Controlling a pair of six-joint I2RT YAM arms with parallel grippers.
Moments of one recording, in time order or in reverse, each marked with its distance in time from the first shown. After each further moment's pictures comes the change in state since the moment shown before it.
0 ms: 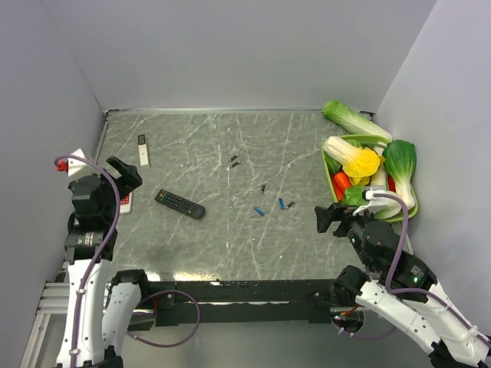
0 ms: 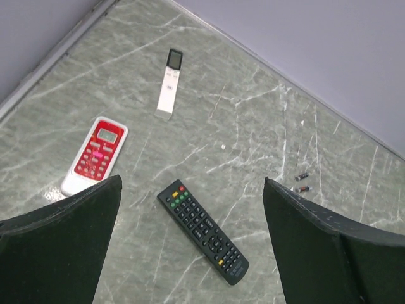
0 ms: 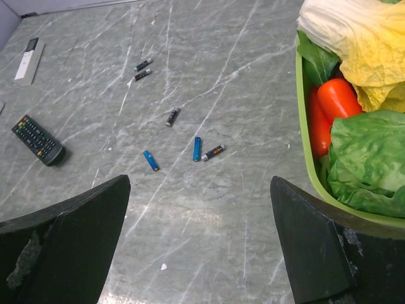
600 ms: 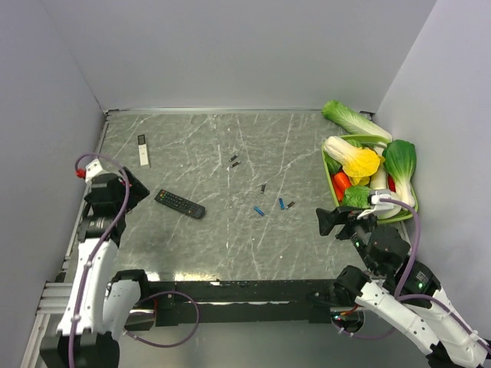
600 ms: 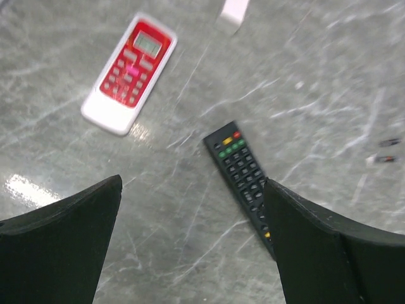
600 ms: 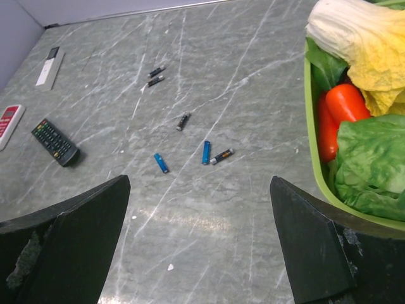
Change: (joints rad) left arm 0.000 0.114 -0.132 -0.067 -0.050 -0.082; right arm 0.000 -0.065 -0.012 0.002 -0.027 -0.004
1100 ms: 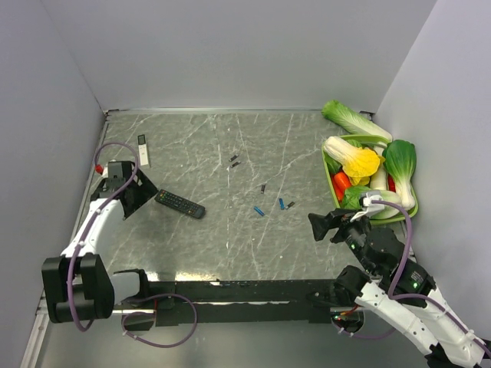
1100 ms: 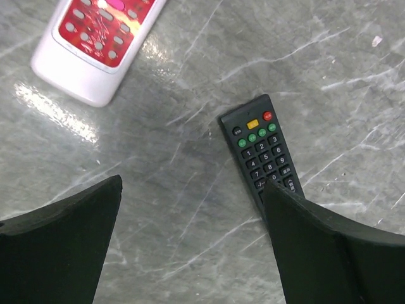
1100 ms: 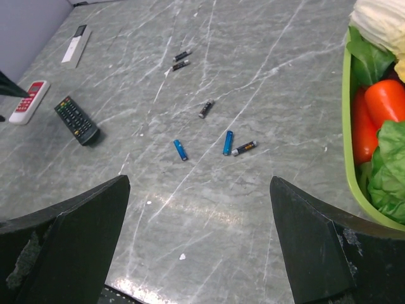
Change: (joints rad) left arm 0.000 0.433 0.068 -0.002 0.065 -0.075; right arm 0.000 -0.023 -0.054 0.039 -0.112 -0.008
